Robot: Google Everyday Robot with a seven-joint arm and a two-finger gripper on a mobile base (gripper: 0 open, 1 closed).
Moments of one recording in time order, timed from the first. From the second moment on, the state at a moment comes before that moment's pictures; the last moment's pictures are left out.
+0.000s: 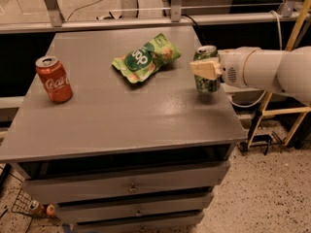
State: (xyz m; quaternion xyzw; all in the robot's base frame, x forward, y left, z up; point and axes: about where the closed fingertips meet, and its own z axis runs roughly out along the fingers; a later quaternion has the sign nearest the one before) arm 0.621 -0.139 0.916 -0.78 -0.27 -0.55 0.15
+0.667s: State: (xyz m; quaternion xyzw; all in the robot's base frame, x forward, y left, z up) arm 0.629 -0.137 0.894 -0.78 -0.27 -0.55 0.17
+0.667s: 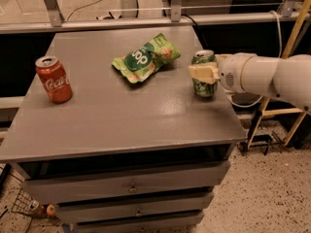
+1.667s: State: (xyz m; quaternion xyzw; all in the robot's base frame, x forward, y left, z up) arm 0.646 -0.129 0.917 -0.73 -0.28 -0.59 0.18
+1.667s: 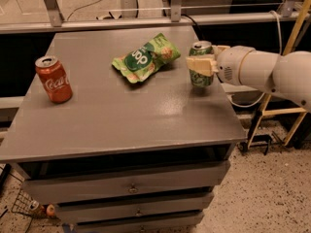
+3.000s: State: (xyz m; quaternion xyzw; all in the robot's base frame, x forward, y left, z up) arm 0.632 -0.128 0.892 -0.70 -0.23 -0.63 0.24
